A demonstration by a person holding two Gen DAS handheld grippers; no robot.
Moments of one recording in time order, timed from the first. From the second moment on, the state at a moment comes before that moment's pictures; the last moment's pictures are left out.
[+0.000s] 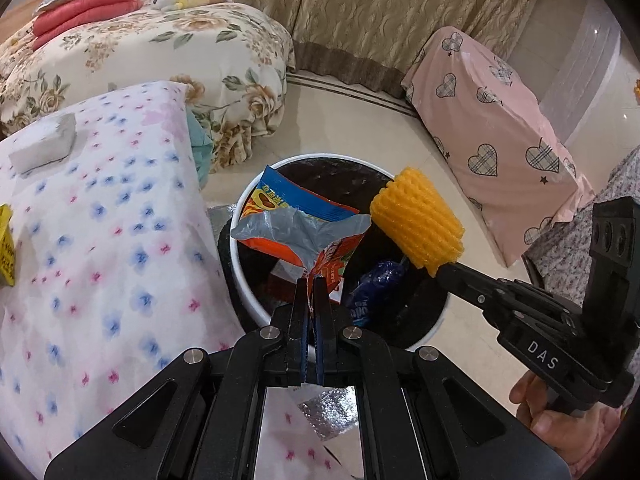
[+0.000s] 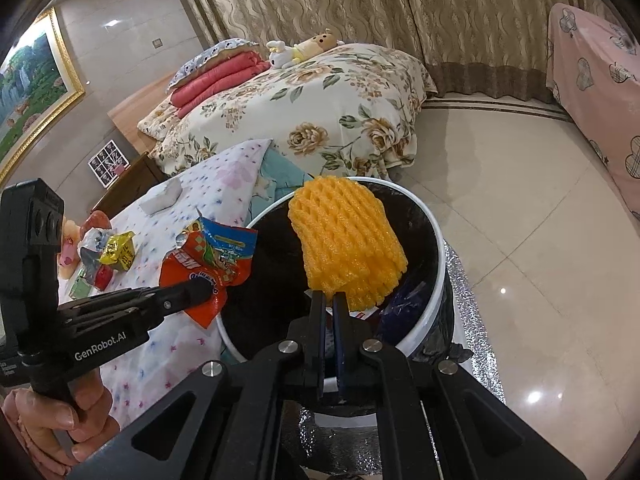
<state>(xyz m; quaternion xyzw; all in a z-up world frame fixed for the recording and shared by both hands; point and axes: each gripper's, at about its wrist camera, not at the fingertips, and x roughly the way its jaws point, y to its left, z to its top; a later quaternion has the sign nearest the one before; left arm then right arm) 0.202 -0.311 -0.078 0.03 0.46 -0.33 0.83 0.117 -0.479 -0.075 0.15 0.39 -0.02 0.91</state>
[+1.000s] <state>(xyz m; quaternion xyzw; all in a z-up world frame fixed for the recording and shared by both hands) 0.176 -0.236 -0.078 -0.01 0.45 -0.26 0.86 0.108 -0.458 -0.066 0.18 0.38 -0.02 0.91</state>
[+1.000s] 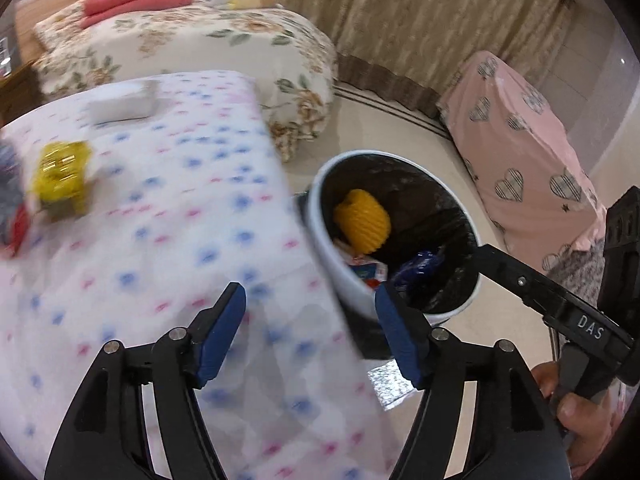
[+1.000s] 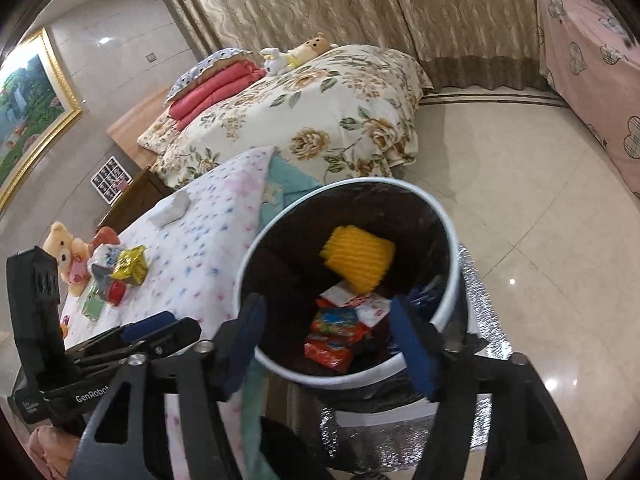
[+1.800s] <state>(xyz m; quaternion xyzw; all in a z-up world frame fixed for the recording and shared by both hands) 0.161 -0.050 -0.085 -0.08 0.42 -0.10 0.90 0.144 -0.307 -0.068 0.13 0.40 0.11 0.90</state>
